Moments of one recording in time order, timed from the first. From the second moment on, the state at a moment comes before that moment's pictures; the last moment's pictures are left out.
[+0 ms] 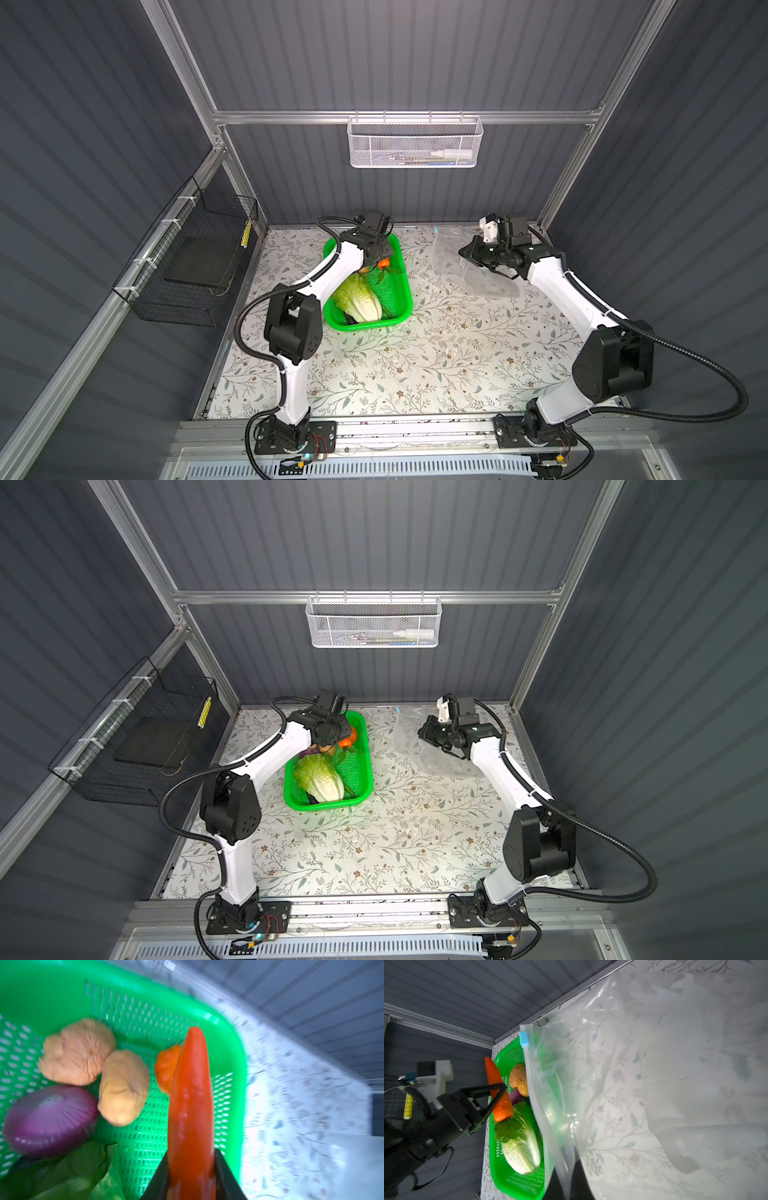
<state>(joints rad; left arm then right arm) -0.50 1.96 1.79 -0.66 -0.15 -0.78 0.21 1.58 1.35 -0.49 -0.39 0.63</state>
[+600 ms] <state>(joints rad) -0.66 2.00 1.99 -0.39 -0.15 -0.76 0.24 1.57 1.30 -0.34 -0.42 0.89</state>
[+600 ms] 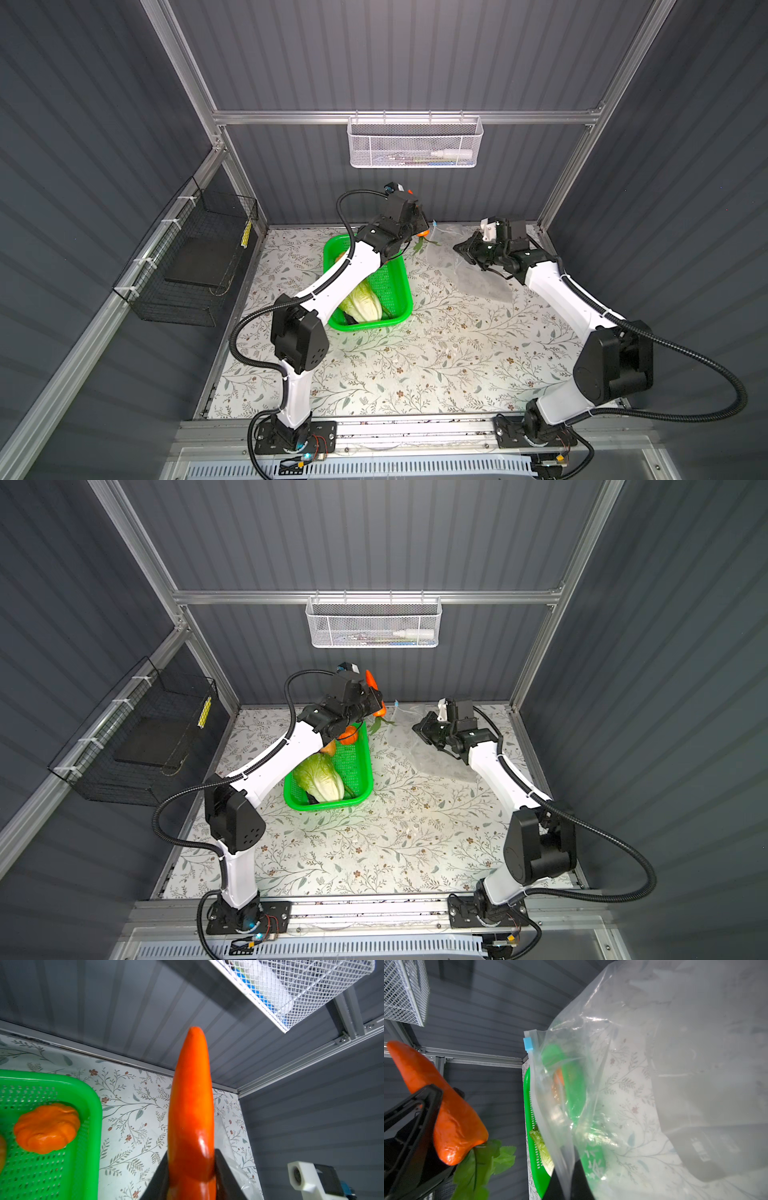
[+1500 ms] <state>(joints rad) -0.72 2.16 2.09 -0.30 -0.13 -0.80 0.26 1.58 1.32 -0.23 -0.50 0.99</state>
